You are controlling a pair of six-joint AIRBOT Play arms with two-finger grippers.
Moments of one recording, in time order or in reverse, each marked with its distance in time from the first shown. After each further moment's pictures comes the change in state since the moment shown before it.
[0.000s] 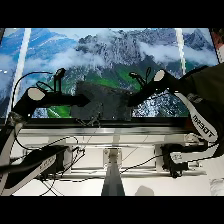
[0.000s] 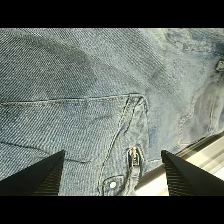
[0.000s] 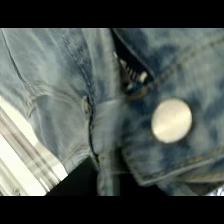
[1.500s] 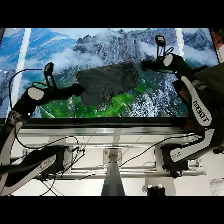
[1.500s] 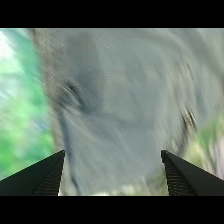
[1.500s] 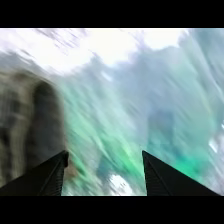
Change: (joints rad) left arm 0.035 -0.043 0.000 0.031 0.301 -0.206; right arm -0.189 -0.143 0.302 -0.337 -0.533 0.422
